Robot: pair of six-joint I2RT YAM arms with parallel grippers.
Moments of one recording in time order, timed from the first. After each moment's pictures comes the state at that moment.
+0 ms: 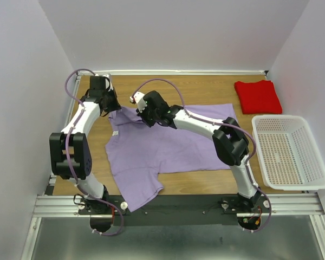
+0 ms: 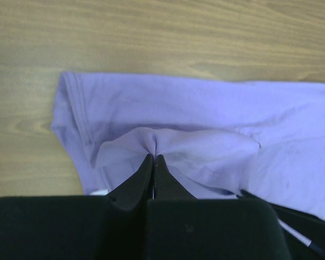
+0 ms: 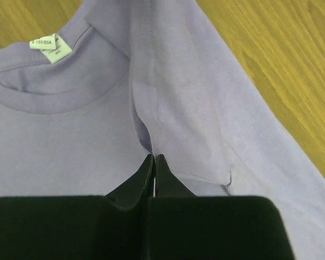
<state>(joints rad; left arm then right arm) -0.02 1.67 1.27 -0.41 0.20 -0.31 0.86 2.17 1.74 -0.23 -0.07 -0.15</state>
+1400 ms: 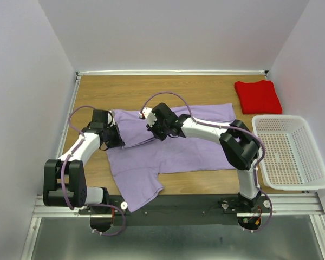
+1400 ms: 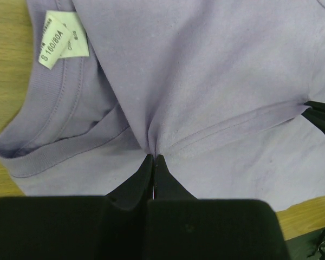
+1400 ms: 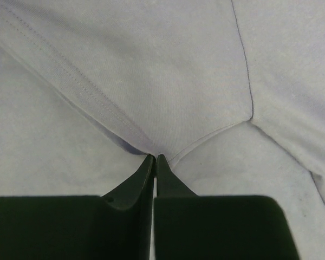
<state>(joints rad) -0.05 1.34 0.73 -0.43 0.28 -0.38 0.86 2.02 1.44 -0.27 -0.13 -0.18</state>
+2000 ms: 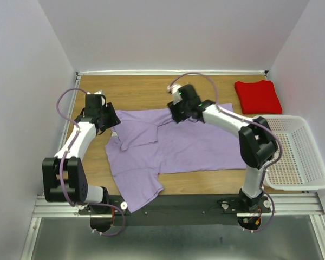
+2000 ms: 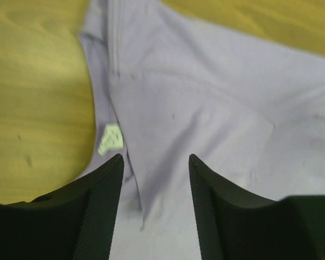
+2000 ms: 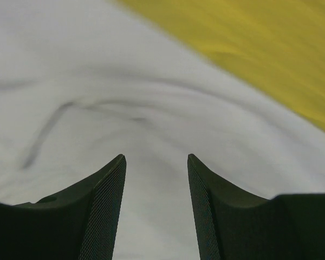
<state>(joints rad) 0.00 1.36 0.92 -0.41 0.13 -0.41 0.66 1.91 1.40 -0.29 -0.05 -0.07</state>
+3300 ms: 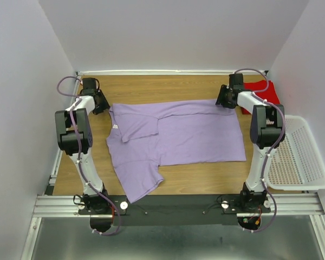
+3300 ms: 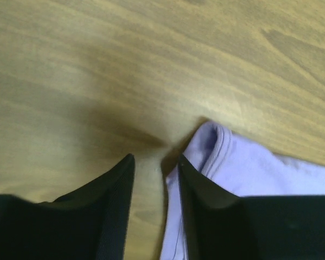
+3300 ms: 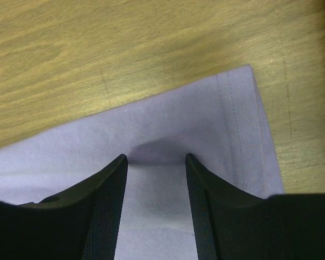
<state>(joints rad) 0.14 2.05 1.44 -0.31 0.06 -0.38 0.05 2.14 1.54 -0.28 -0.02 0.33</state>
